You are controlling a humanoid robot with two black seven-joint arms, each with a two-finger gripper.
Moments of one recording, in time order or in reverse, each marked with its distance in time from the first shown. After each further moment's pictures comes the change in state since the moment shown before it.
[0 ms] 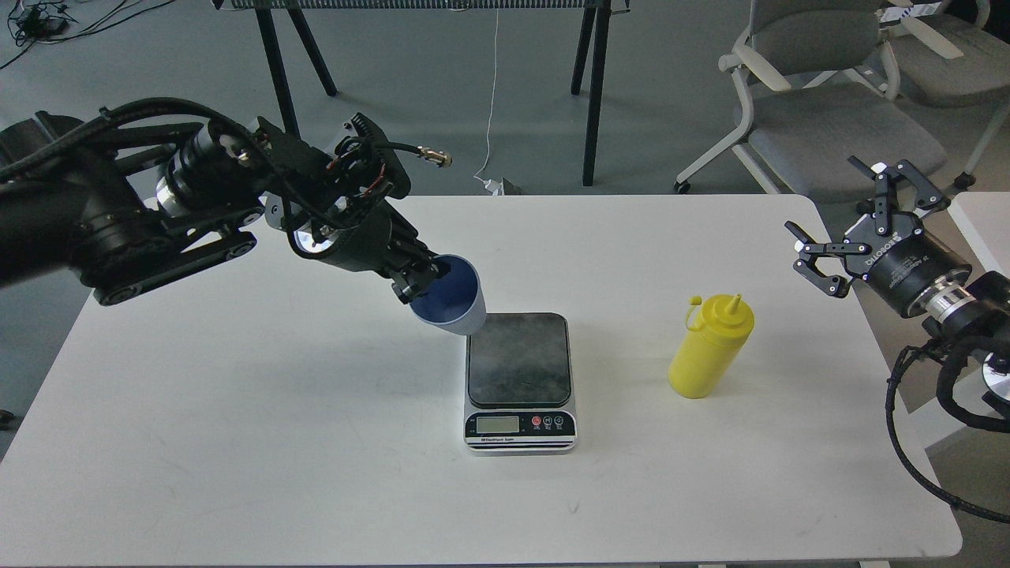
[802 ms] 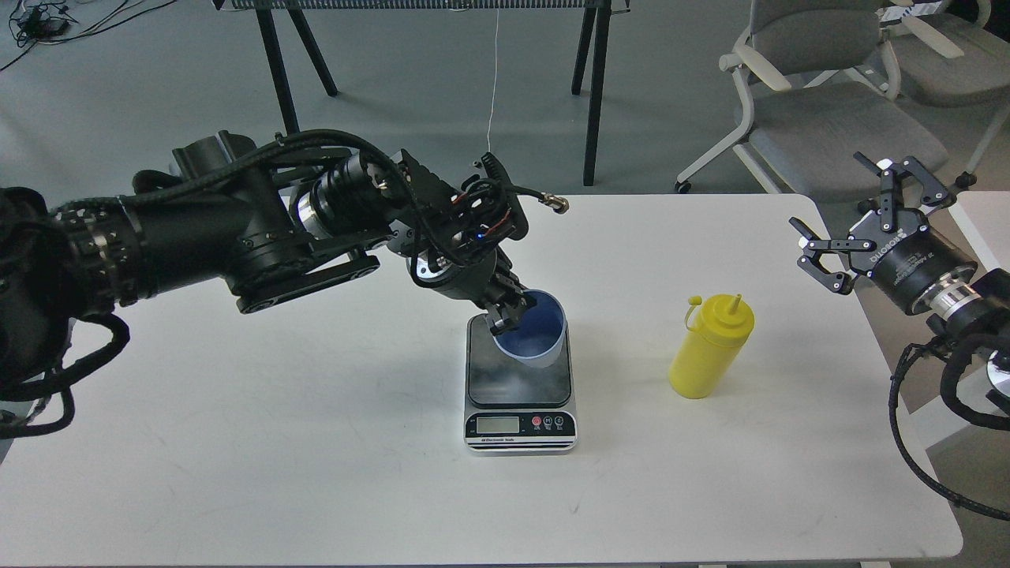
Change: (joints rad) left arm 0.001 -0.287 0.058 0.175 0.011 0.000 0.000; right arm 0.000 -0.006 0.012 -0.001 0.000 0.000 0.000
